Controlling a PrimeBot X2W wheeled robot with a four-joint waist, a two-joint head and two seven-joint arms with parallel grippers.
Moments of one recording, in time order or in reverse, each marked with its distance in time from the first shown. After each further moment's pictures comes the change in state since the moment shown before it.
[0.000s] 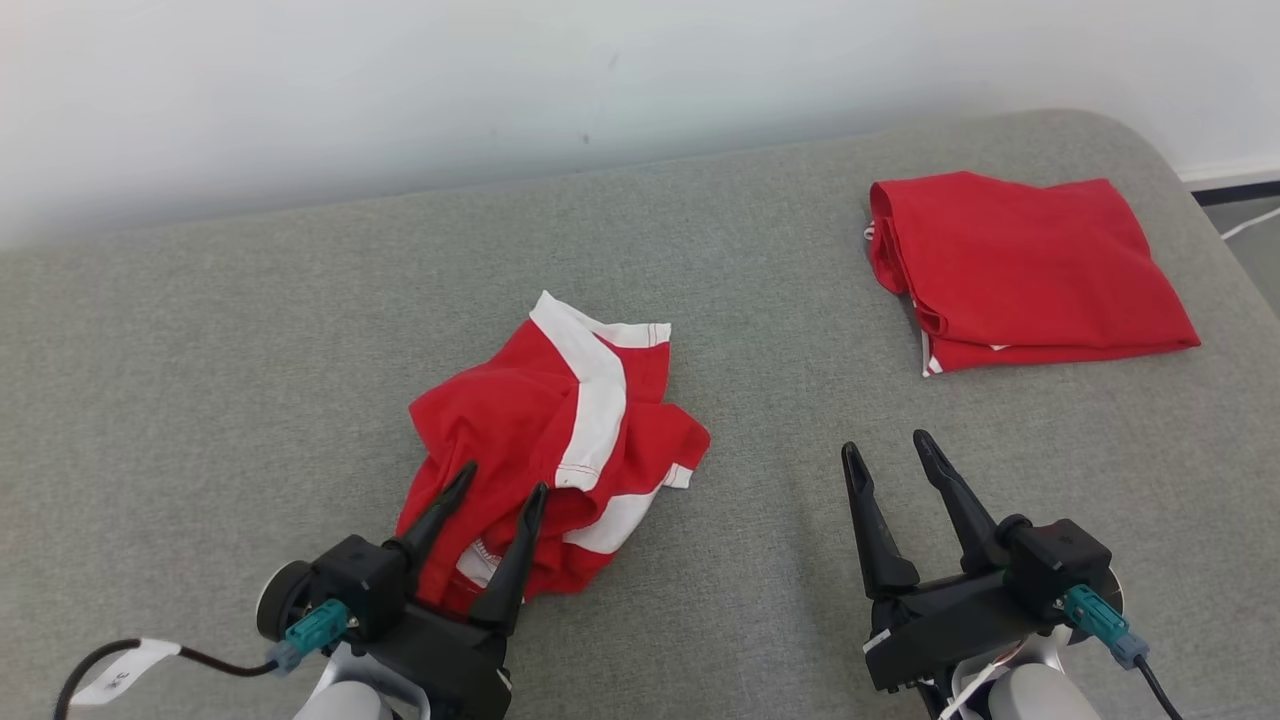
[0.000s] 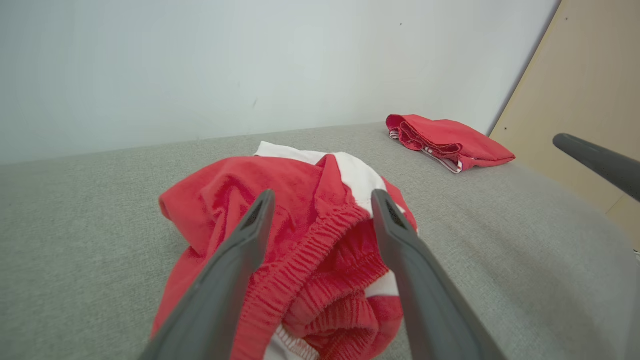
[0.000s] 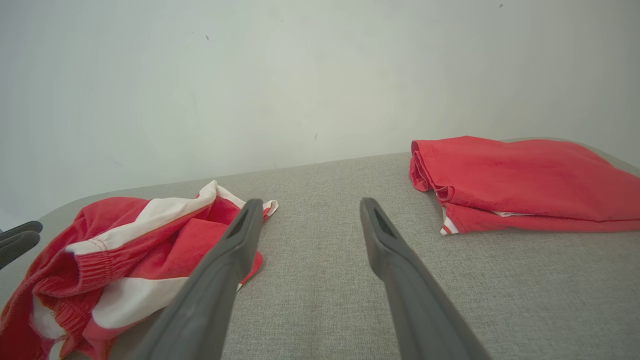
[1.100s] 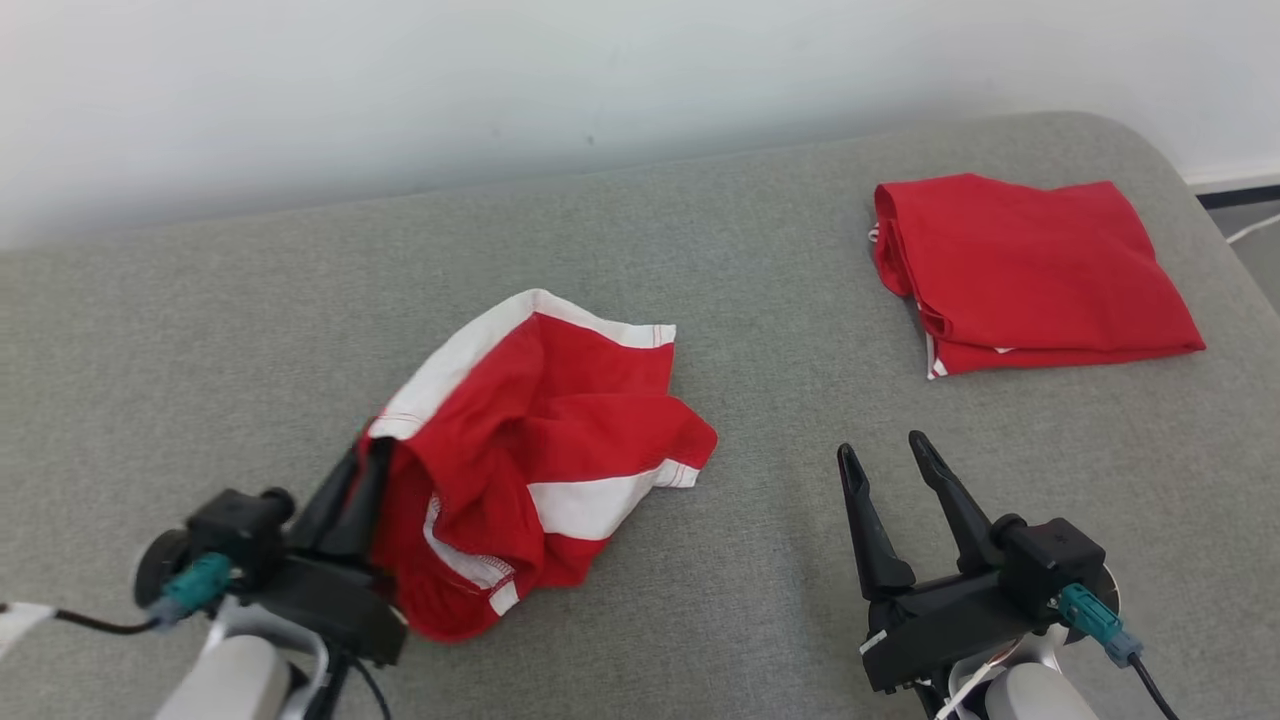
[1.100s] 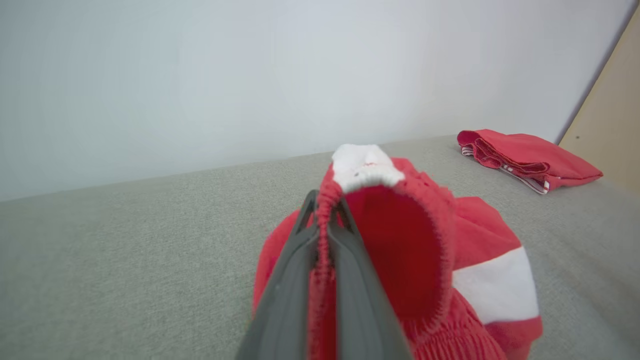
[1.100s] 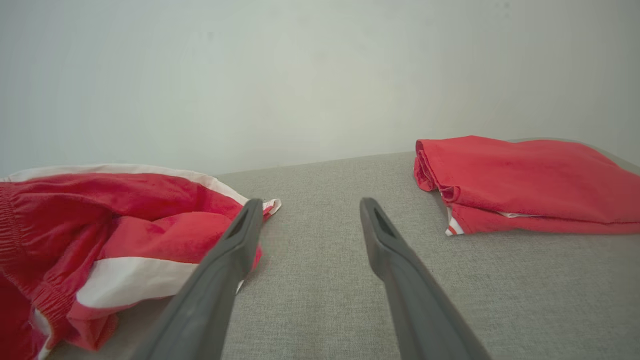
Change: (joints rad) left arm -0.052 0.069 0.121 0.066 0.003 0.012 -0.001; right arm -0.007 0.000 0.008 0.011 -0.004 0.000 0.000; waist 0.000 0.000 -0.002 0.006
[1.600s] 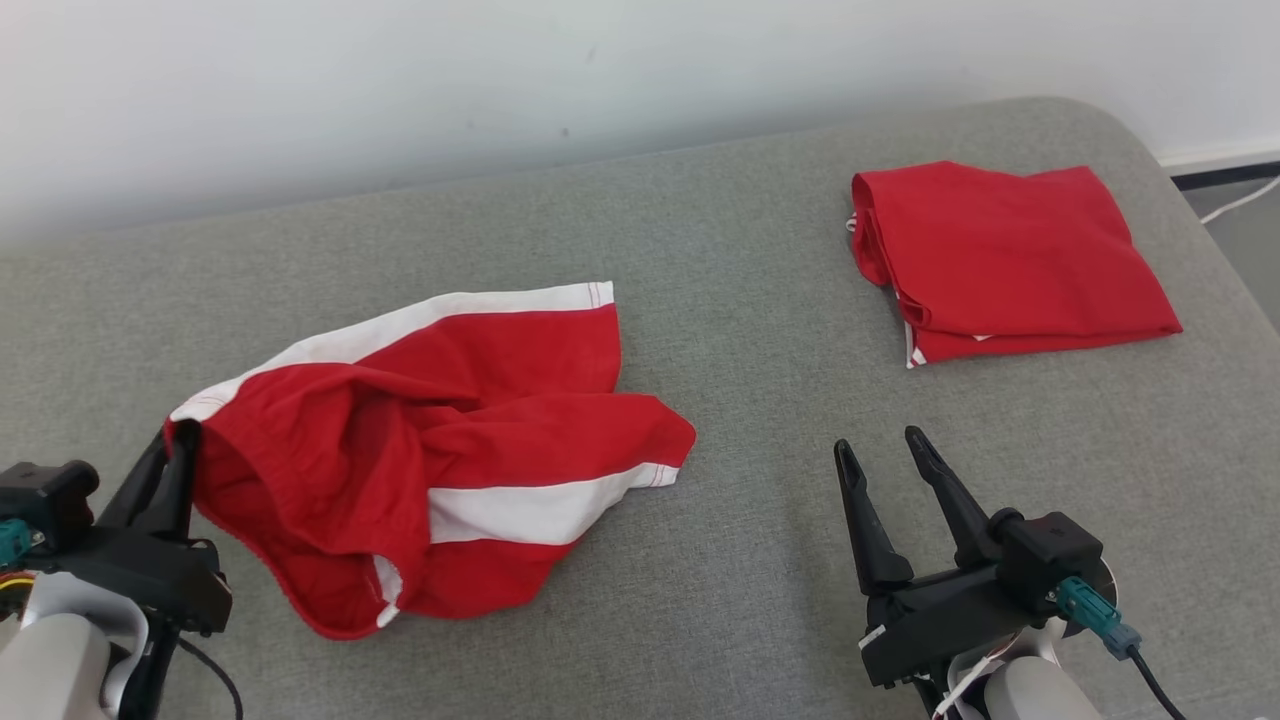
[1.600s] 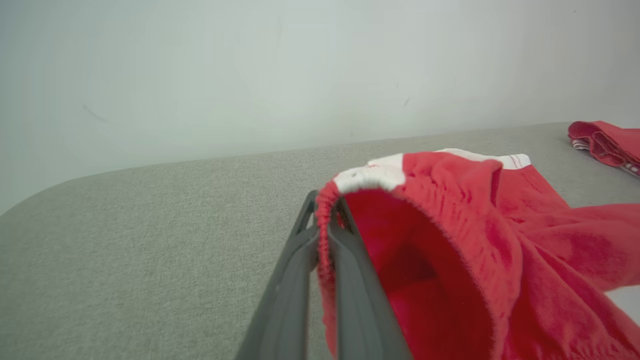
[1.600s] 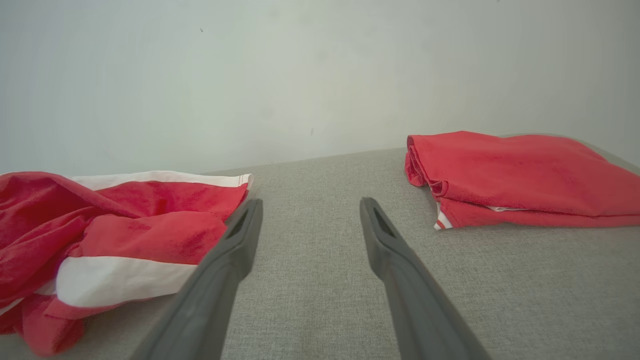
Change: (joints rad) left arm -0.089 0.136 0.100 0.227 -0.073 -0.095 0.004; right arm -0.014 -0.008 0.016 0.010 0.014 0.000 0.000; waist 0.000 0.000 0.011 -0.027
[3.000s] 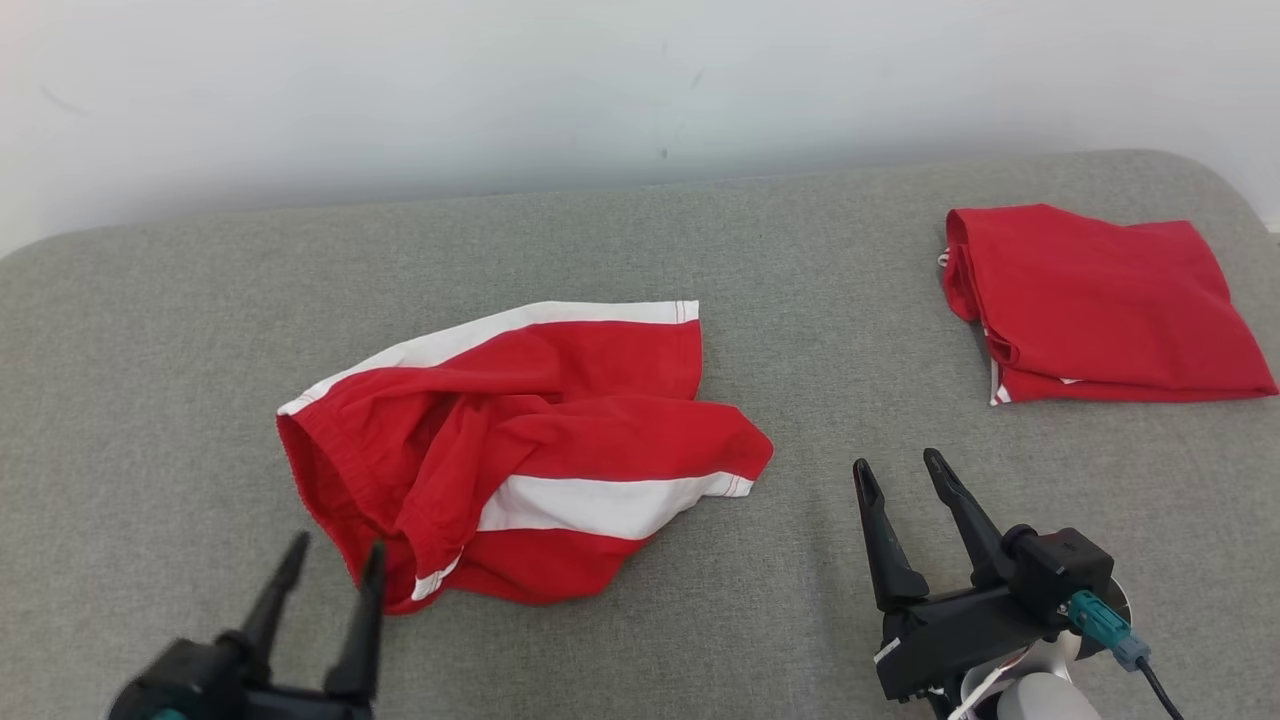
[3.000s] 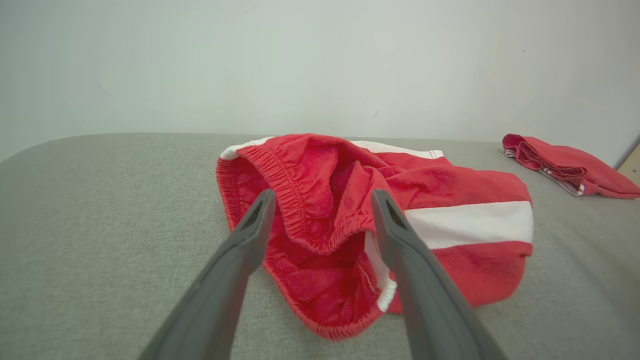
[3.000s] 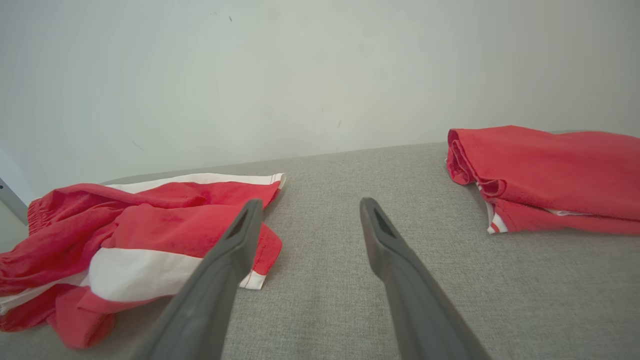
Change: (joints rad) left arm 0.385 -0.180 0.135 -0.411 0.162 0.056 -0.004; right arm 0.019 -0.002 -0.031 0.032 0.000 0.000 0.000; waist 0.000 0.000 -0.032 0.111
